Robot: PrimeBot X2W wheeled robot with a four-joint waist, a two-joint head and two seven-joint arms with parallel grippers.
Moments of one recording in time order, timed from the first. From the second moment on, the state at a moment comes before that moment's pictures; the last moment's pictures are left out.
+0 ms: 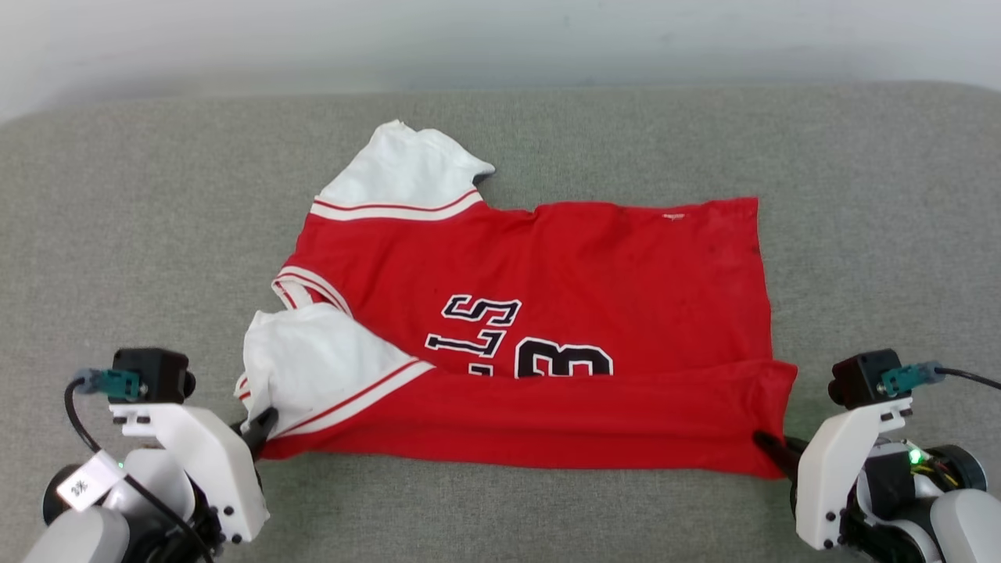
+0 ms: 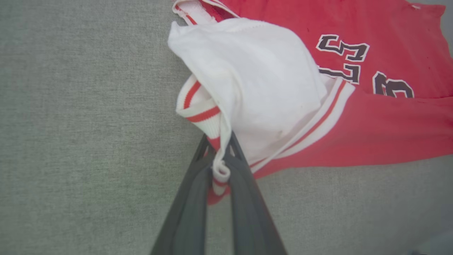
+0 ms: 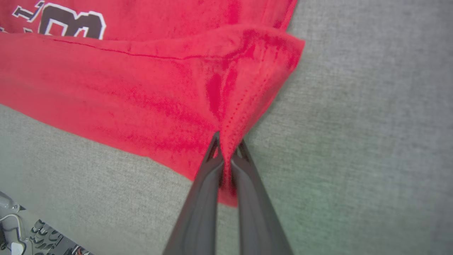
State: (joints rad) left arm -0.12 0.62 -0.30 -0.09 -0.84 0.19 0.51; right arm -0.15 -0.29 0.14 0.14 0.51 0.13 0.65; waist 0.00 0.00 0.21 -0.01
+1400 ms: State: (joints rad) left arm 0.10 0.56 -0.31 0.00 -0.87 0.19 0.39; right arm 0.11 -0.19 0.04 0.06 0.48 0.13 0.39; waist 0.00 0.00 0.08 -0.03
